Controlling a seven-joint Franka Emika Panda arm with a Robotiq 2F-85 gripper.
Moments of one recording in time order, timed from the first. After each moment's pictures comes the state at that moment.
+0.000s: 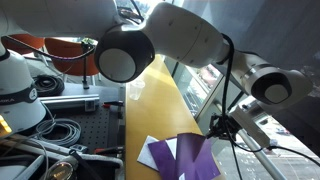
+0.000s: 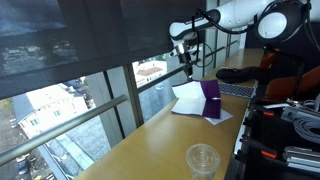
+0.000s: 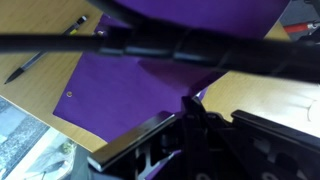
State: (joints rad) arm -0.19 1.27 0.03 -0.46 0.00 1.37 -0.96
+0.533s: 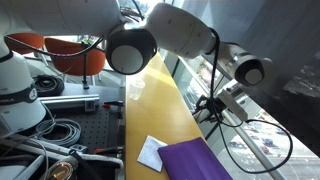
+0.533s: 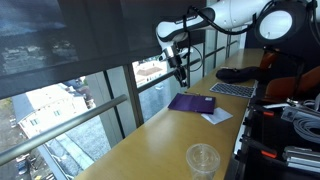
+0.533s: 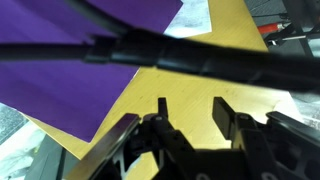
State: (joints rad) arm -0.06 1.27 0.05 -0.45 0.00 1.31 -0.96
